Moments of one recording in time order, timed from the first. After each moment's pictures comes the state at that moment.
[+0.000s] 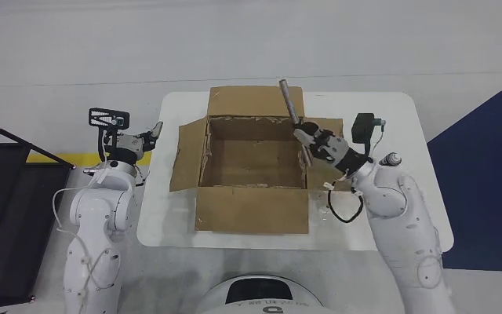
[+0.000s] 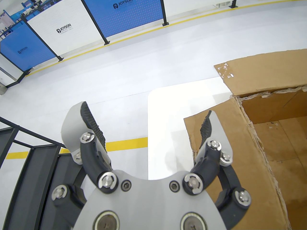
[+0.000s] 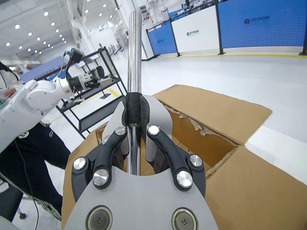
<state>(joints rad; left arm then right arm) 1.60 -1.32 -1.64 -2.01 1.52 -0.05 -0.43 -1.48 -1.22 1.51 -1.73 -0.66 -0.76 0.24</state>
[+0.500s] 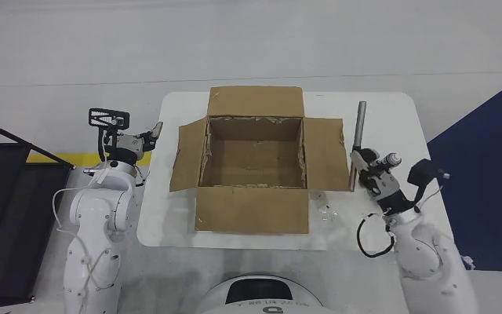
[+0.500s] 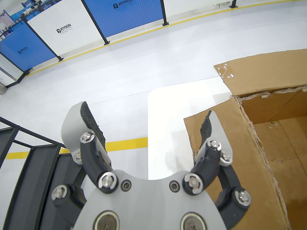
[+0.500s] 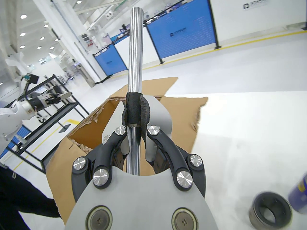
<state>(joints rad) 1.60 -1.32 -1.64 -2.01 1.52 -0.05 -0.43 -1.97 -1.22 1.77 -1.99 -0.73 -0.49 0.00</state>
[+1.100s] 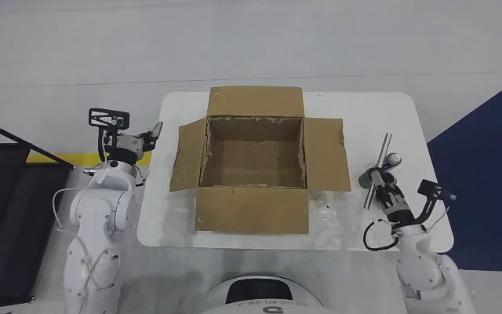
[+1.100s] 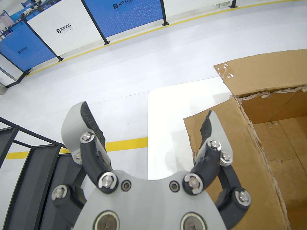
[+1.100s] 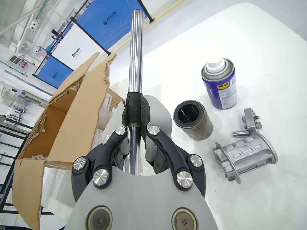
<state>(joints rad) 1.60 -1.32 -1.64 -2.01 1.52 -0.05 -0.43 -2.03 -1.23 1.79 -1.89 -0.62 -0.20 0.06</state>
